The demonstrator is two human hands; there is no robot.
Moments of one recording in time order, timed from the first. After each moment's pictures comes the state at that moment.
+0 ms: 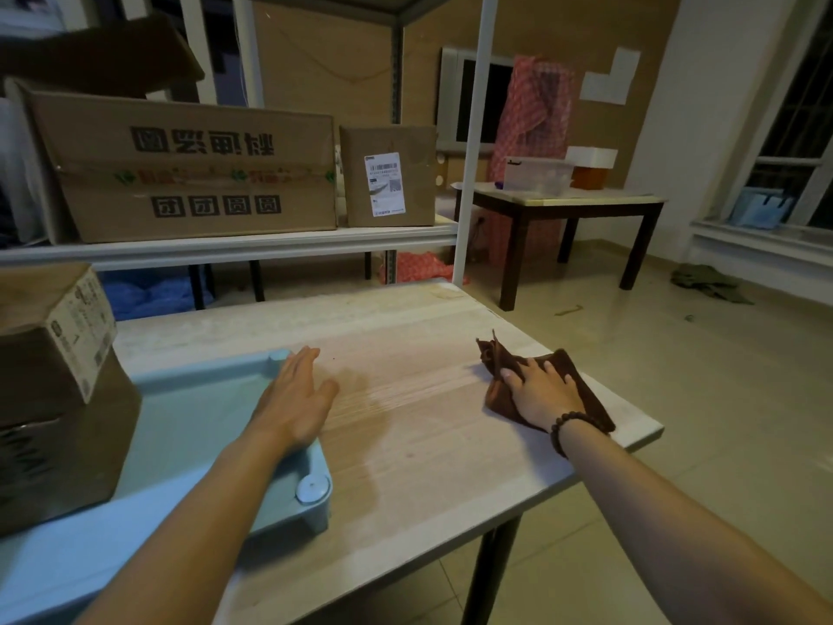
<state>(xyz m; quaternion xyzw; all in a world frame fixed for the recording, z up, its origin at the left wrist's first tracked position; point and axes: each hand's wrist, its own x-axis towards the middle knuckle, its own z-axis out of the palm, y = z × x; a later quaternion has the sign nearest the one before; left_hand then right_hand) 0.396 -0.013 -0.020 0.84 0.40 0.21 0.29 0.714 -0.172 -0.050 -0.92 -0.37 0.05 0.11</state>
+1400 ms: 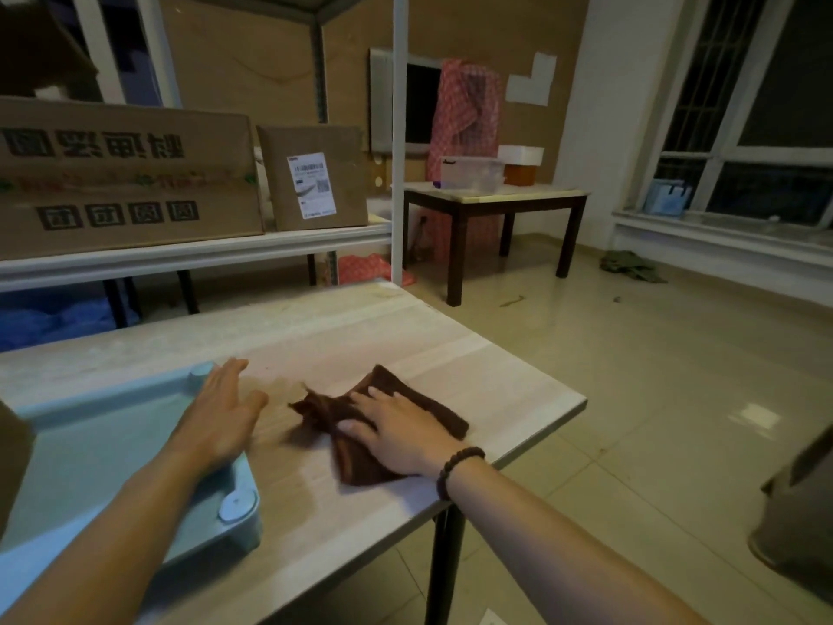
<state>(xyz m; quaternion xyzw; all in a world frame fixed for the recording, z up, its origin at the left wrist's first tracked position) 0.397 -0.011 -0.022 0.84 0.39 0.22 0.31 0.570 -0.187 -0.016 -0.77 -0.59 0.16 0.18</state>
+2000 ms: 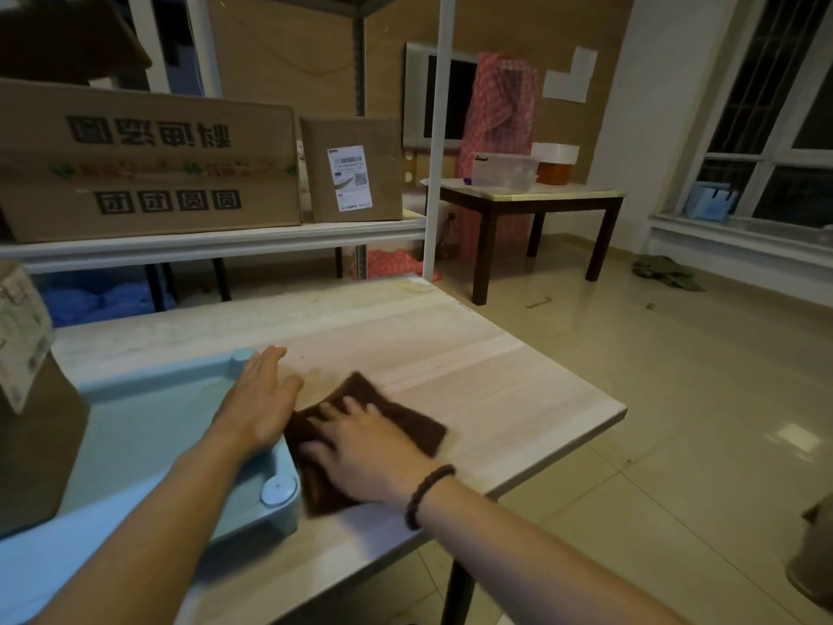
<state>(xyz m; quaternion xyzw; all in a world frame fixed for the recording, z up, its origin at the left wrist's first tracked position) 0.397 -0.012 -0.021 0.83 0.40 0.23 0.31 0.505 -0.147 -0.026 -0.73 -0.66 0.10 0.10</state>
